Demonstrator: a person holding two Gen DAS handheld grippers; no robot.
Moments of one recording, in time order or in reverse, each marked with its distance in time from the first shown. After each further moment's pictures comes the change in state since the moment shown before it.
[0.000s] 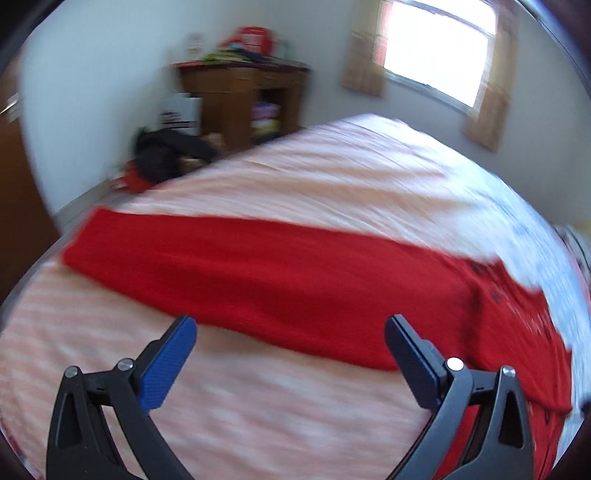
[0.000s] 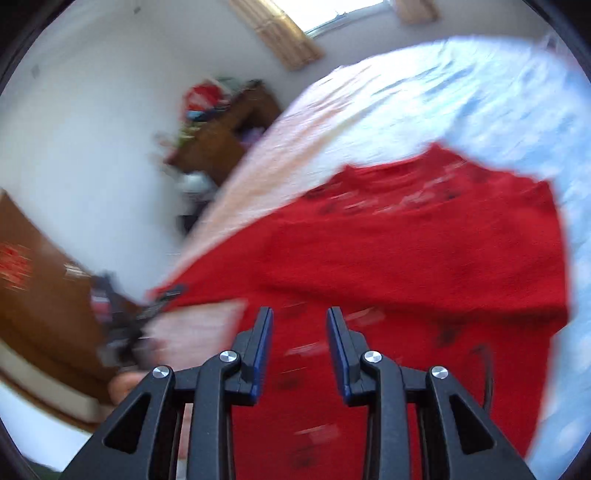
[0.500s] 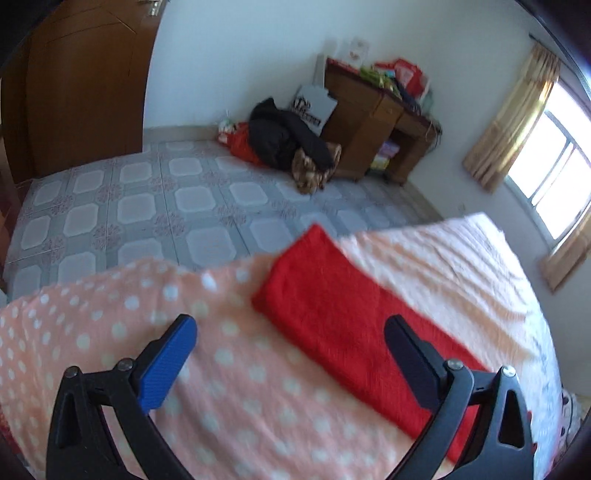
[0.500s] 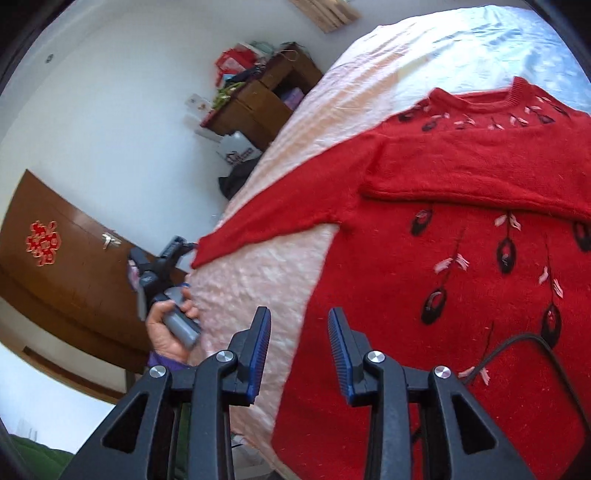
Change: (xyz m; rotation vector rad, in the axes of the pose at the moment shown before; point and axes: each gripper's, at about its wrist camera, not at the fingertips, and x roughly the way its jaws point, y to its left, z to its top) left arm 0.040 0.171 0.021 -0.484 -0.044 0.126; right arm 0.069 0.056 -0.062 -0.047 0.110 0.045
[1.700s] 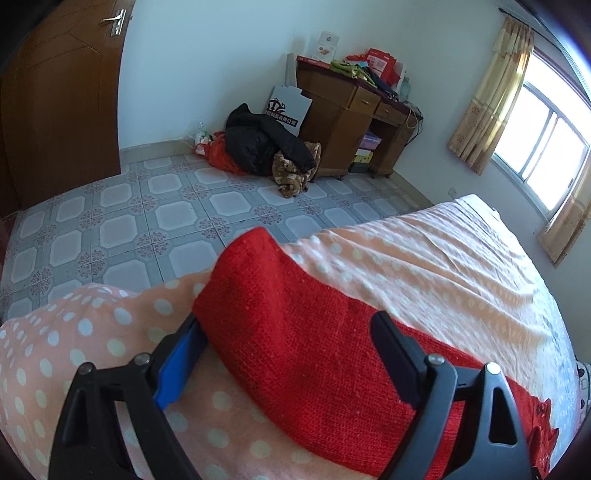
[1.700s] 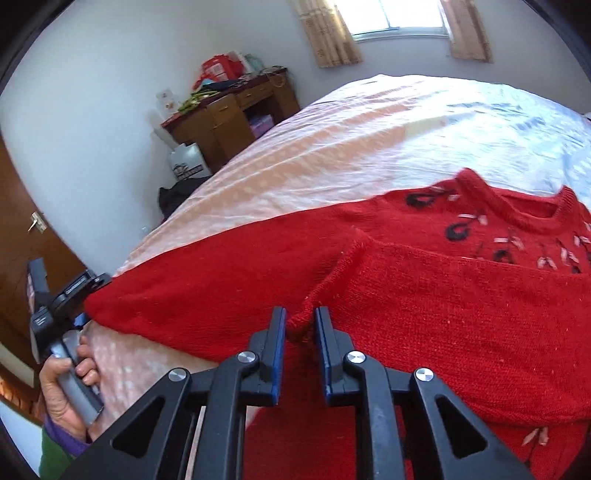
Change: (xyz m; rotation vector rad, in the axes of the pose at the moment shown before) left arm 0.021 -0.027 0.000 0.118 -0.018 -0.020; right arm 0.124 0.002 0.096 -0.229 -0.133 -0.276
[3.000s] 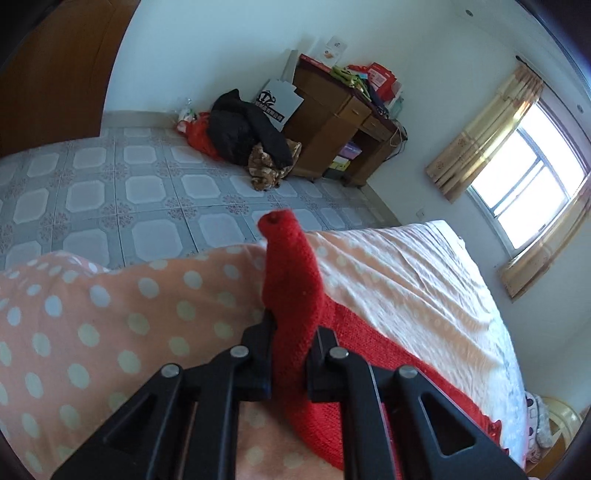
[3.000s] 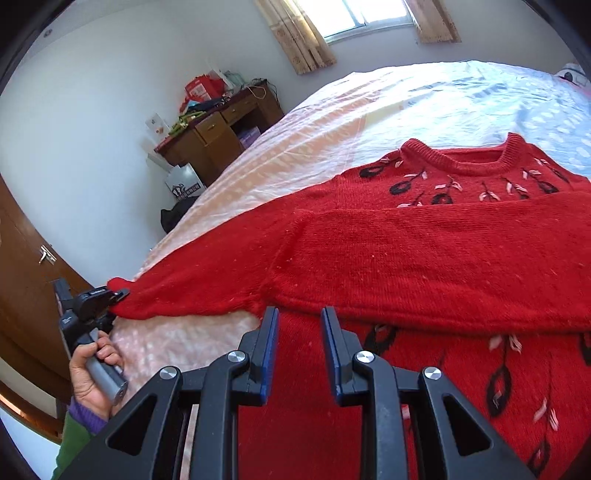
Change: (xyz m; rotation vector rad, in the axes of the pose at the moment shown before) left arm 0.002 0.023 0.001 -0.145 0.018 -0.176; right arm -0.059 -0.022 -0.047 0.152 -0.046 0.020
